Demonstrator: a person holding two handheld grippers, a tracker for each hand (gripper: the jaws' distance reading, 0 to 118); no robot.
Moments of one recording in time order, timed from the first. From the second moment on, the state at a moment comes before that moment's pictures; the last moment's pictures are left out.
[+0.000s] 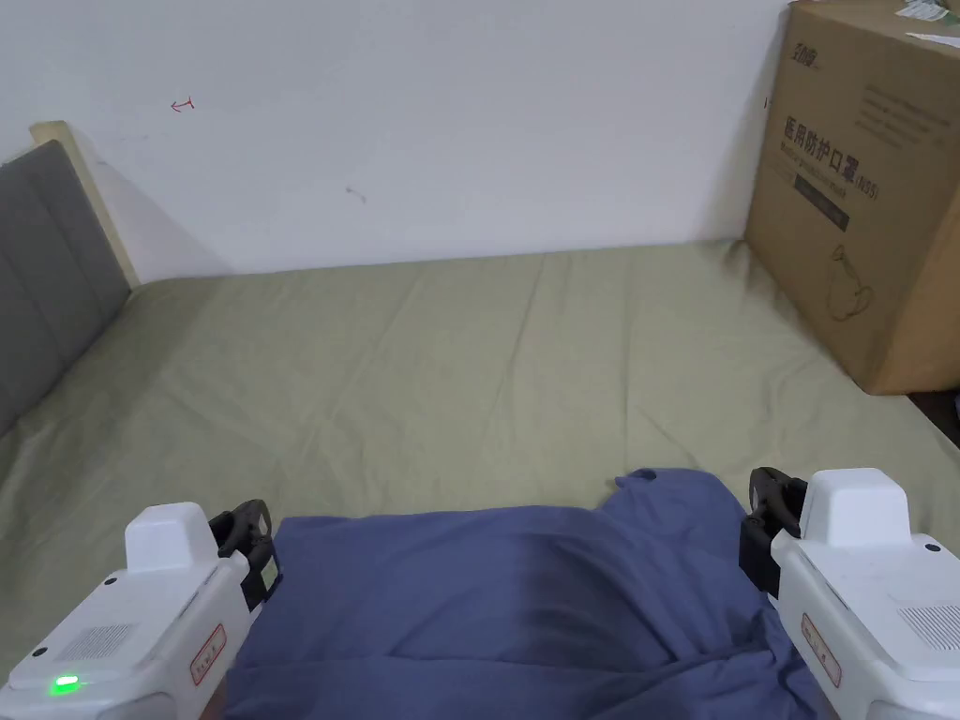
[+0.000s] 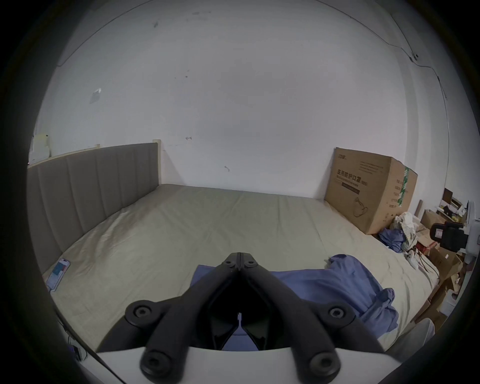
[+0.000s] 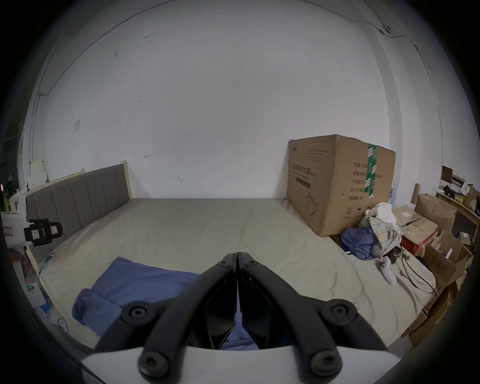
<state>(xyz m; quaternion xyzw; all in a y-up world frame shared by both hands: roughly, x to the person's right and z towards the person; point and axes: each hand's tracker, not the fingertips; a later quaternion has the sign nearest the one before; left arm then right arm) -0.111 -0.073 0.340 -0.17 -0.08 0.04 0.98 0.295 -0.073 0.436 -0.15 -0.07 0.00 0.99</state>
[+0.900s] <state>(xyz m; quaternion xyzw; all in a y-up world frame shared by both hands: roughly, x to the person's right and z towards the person) -0.121 -0.242 0.029 -0.49 -0.03 -0.01 0.87 0.339 -0.127 0.307 -0.23 -0.09 0.01 0.97</state>
